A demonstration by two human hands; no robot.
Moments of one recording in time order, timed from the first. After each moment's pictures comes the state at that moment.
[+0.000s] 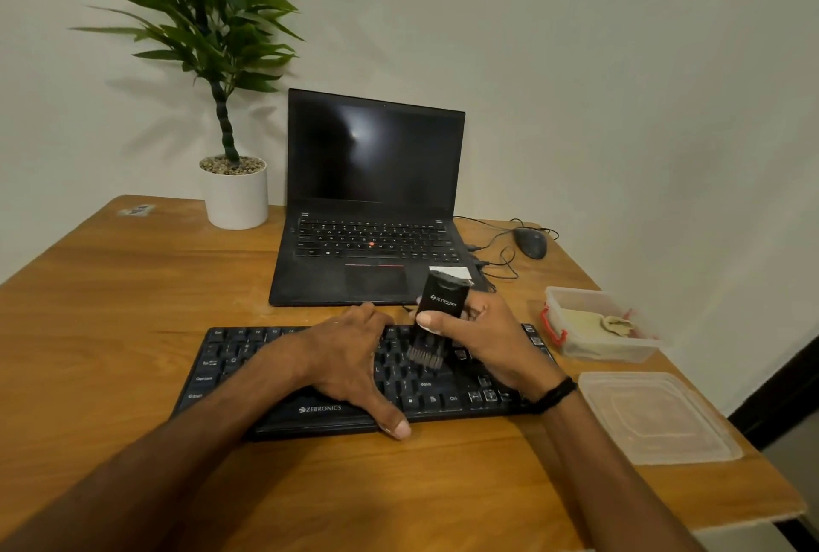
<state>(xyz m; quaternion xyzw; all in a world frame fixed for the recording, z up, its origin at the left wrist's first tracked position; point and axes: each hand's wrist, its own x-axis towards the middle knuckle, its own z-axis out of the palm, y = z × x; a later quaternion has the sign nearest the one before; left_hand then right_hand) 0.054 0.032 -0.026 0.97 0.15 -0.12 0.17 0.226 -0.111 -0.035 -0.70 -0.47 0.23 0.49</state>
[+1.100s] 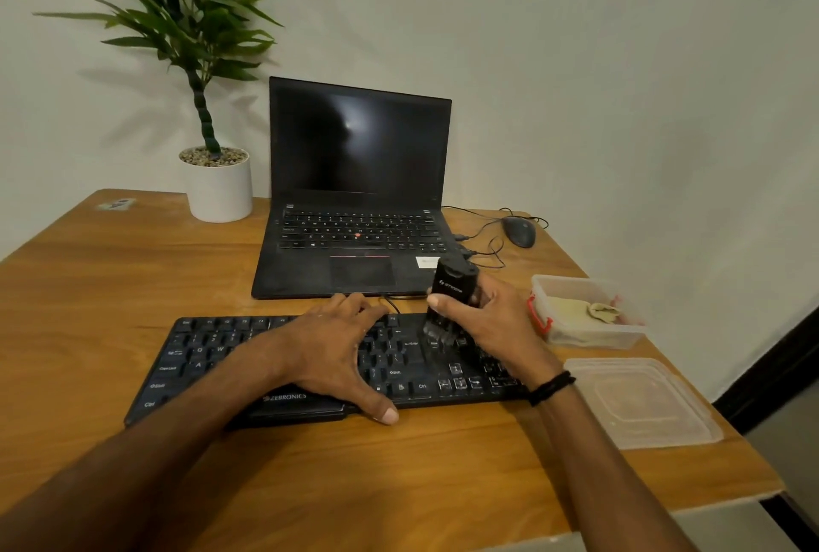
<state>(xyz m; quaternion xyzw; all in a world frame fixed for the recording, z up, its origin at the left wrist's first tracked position) 0.057 0.038 -0.042 0.98 0.13 -0.07 0.12 0.241 -0.128 -0.030 -0.71 -0.44 0.18 0.53</state>
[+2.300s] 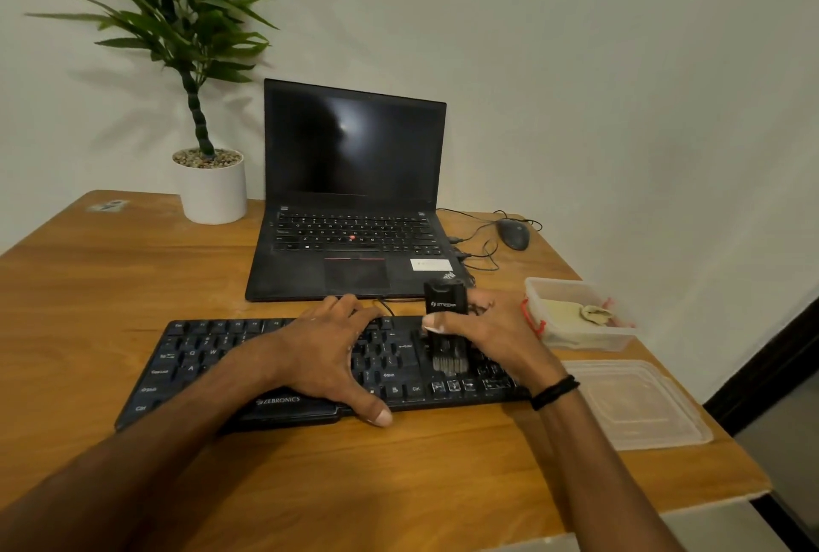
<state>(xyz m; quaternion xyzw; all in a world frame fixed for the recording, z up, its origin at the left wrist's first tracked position) 0.058 0.038 -0.043 0.98 0.13 -0.08 0.14 0.246 -0.139 -0.029 -0.73 -0.43 0.23 0.49</state>
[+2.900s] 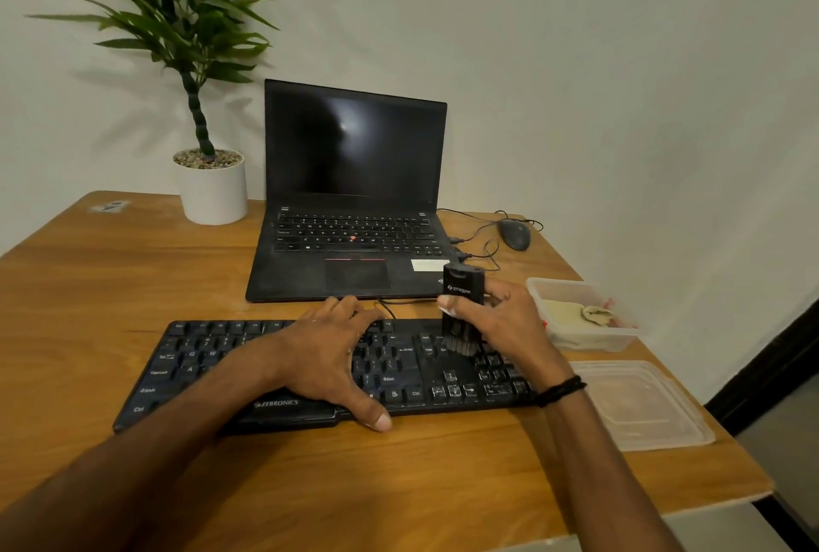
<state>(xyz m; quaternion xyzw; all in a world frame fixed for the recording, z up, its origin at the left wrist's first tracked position) 0.059 0.040 -0.045 0.98 0.12 -0.08 0.14 0.254 -0.138 -0.029 -0.75 -0.40 0.12 0.52</state>
